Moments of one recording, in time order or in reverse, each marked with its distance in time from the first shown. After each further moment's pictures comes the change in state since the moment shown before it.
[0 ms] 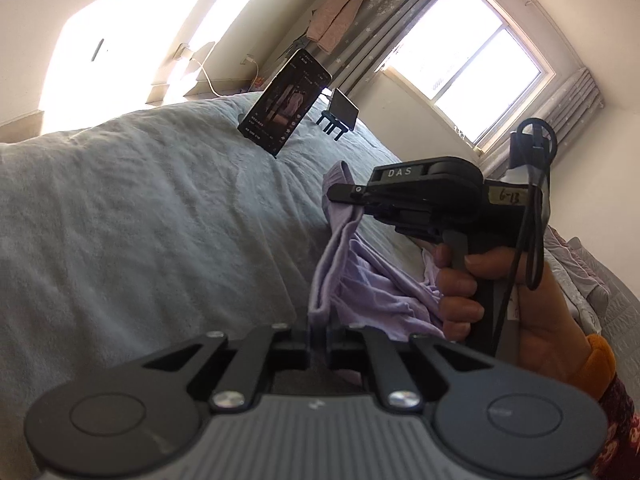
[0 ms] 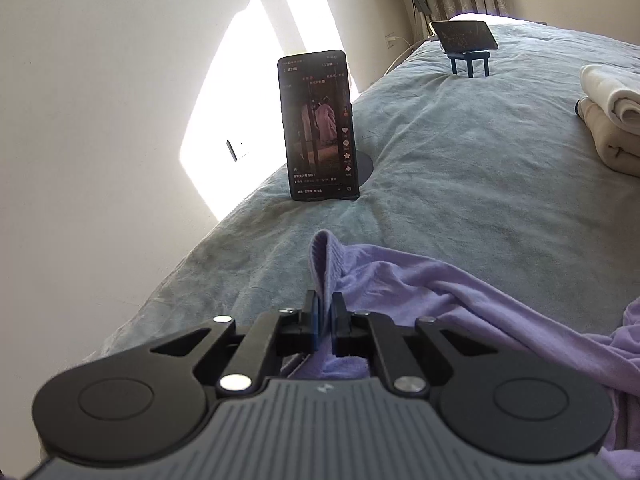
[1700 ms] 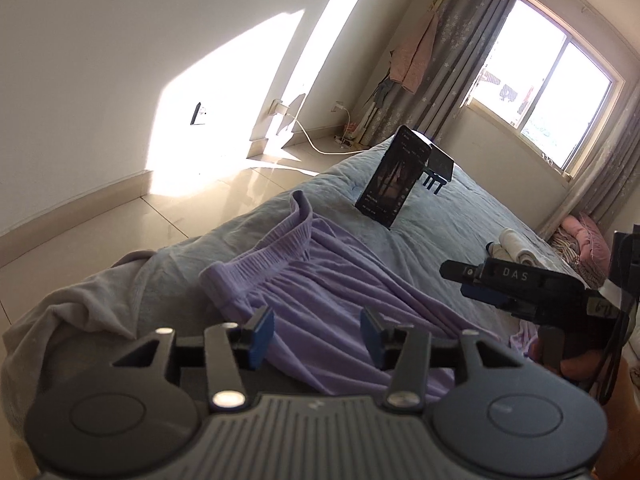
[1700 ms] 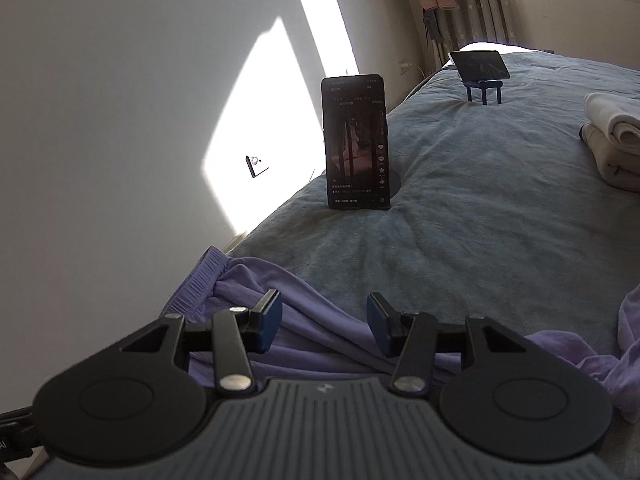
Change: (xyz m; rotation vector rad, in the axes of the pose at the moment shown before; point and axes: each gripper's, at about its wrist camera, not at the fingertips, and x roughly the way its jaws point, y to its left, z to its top) left arm -0.059 0.011 0.041 0.049 -0.103 0.336; right arm -0.024 0.016 -0.027 -0.018 -0.068 -0.015
